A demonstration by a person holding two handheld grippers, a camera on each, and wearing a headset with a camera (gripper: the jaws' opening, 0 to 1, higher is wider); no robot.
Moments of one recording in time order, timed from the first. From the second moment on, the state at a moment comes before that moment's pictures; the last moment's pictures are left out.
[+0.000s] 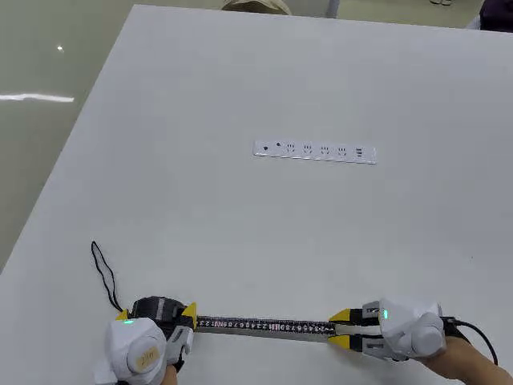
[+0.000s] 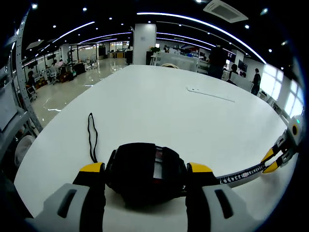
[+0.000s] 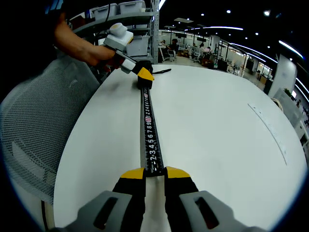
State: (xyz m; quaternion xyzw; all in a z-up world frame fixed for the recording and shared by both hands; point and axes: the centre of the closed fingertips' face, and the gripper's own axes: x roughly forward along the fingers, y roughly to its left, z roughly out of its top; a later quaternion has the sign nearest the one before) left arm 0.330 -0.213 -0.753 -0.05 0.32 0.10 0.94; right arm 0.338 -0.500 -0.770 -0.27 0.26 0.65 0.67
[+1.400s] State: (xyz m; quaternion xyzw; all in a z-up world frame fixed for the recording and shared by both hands) left arm 0.329 -0.213 -0.753 -0.06 0.32 0.09 0.94; right arm 0.338 -0.481 -0.768 -0.27 0.25 0.66 0.66
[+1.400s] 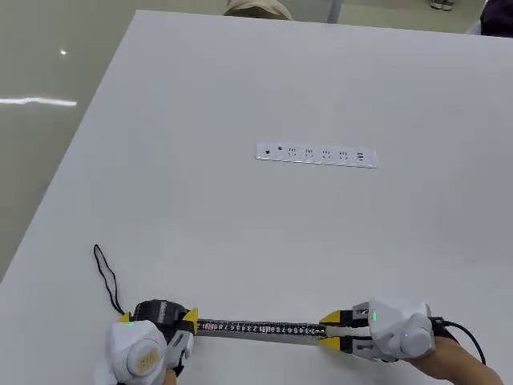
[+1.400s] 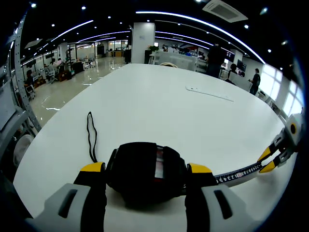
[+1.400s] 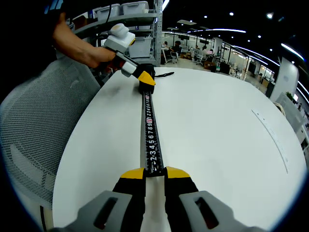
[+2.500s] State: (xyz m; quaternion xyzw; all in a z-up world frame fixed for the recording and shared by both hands) left arm 0.329 -0.213 -0.753 -0.06 0.32 0.09 0.94; right arm 0.338 -0.463 -0.766 -0.27 0.24 0.67 0.65
